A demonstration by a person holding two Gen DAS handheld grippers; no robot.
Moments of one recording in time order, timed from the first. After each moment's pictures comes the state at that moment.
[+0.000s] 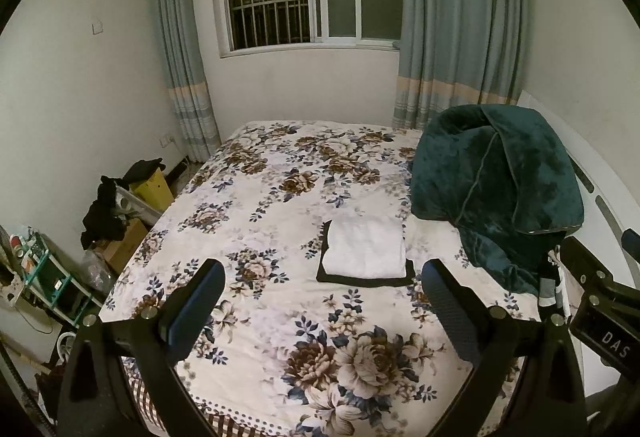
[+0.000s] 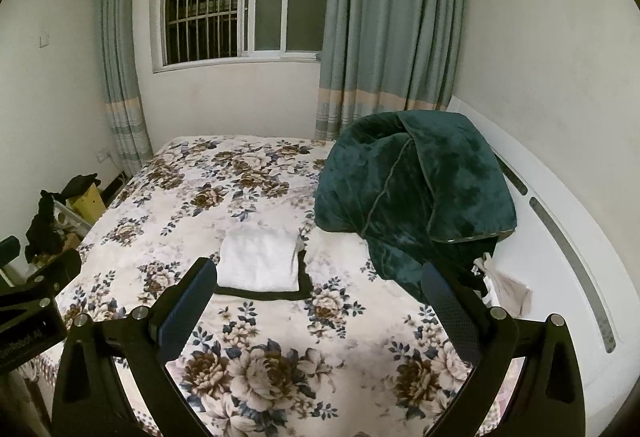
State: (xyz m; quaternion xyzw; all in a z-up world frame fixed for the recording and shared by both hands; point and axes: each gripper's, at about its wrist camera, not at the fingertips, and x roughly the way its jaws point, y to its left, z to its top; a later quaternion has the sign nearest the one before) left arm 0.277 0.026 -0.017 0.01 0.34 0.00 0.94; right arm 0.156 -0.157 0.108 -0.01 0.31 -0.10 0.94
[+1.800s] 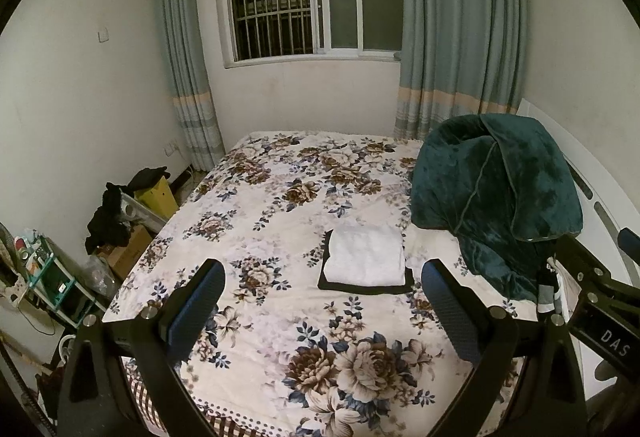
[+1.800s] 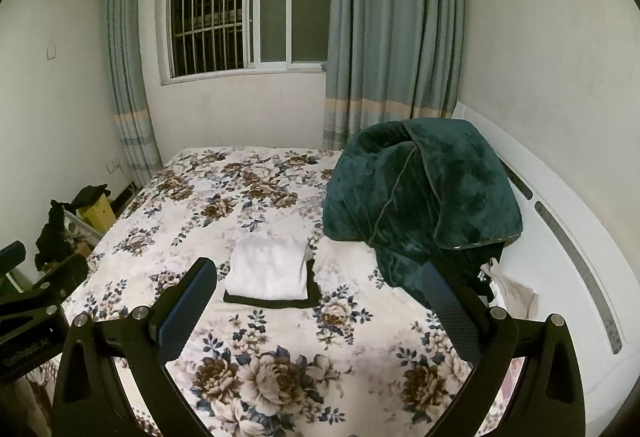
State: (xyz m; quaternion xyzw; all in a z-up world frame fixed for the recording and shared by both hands) left arm 0.275 0.024 0.000 0.02 0.33 0.00 0.95; right arm 0.161 -0.140 0.109 0.01 0.30 -0.10 0.95
